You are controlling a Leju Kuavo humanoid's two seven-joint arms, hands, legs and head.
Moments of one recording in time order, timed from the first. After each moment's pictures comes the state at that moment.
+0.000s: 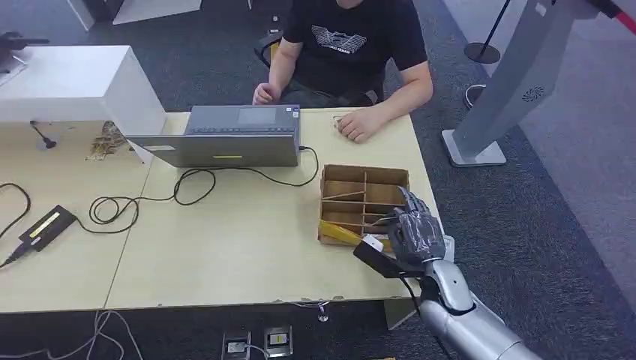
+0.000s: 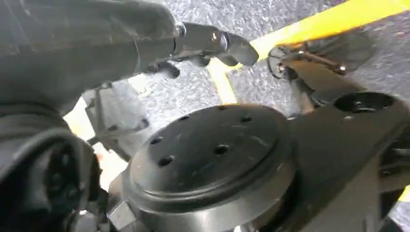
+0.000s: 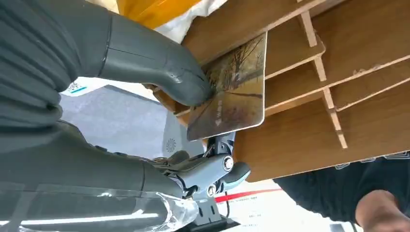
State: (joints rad) left arm -0.13 0.09 -1.11 -0.14 1.16 -0.27 0.04; right arm -0.47 -0.36 0.92 -1.04 0.67 -0.51 0.14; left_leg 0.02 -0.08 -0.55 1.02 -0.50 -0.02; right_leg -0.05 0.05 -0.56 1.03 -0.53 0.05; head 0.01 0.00
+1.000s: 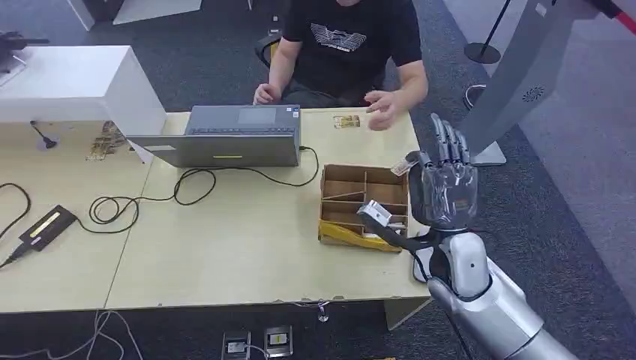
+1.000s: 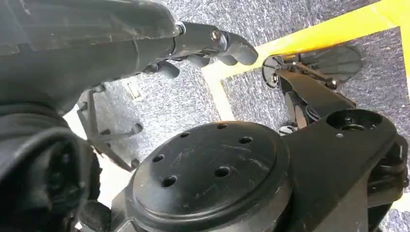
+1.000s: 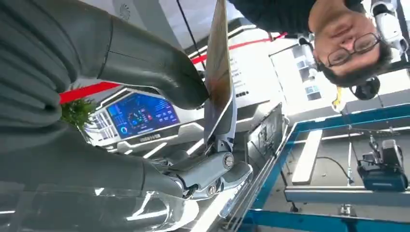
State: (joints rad) left arm -0.13 0.10 -1.09 -0.14 1.13 -0.27 0.02; right arm -0.52 -0.39 0.77 -1.38 1.18 -0.61 0.37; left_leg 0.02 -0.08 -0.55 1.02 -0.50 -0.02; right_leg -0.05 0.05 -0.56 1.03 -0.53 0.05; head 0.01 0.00
